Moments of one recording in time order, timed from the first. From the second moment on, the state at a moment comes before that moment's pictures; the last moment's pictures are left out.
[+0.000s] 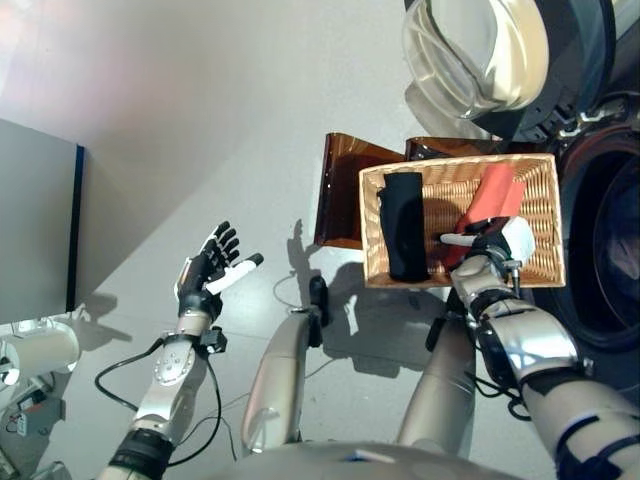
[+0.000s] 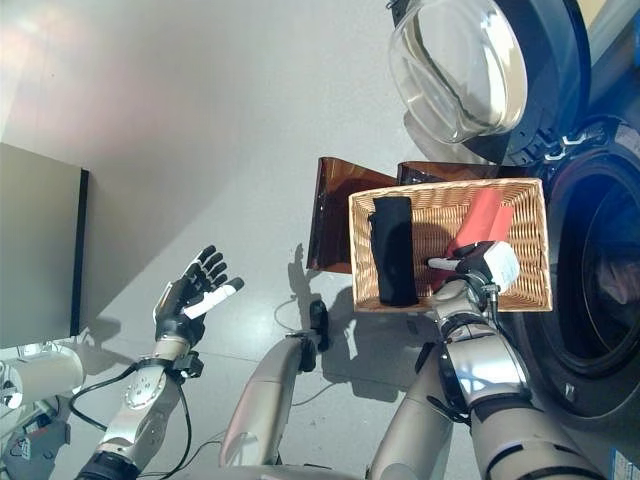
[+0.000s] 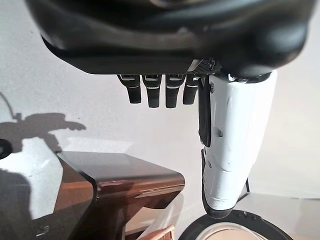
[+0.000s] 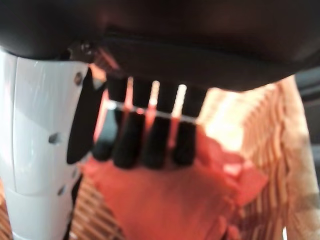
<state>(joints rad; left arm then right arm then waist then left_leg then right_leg) 0.08 0.37 -0.22 0.25 -0.56 -0.31 0.10 -0.83 -0.39 0.14 1.46 -0.05 0.00 -0.66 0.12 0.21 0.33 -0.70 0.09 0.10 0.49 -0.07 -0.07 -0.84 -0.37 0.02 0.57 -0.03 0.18</state>
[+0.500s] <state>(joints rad) 0.08 0.37 -0.26 0.27 -0.54 -0.29 0.13 -0.82 -0.34 0.13 1.43 -0.03 0.00 -0.72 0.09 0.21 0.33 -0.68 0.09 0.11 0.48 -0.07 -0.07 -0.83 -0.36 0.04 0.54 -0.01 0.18</state>
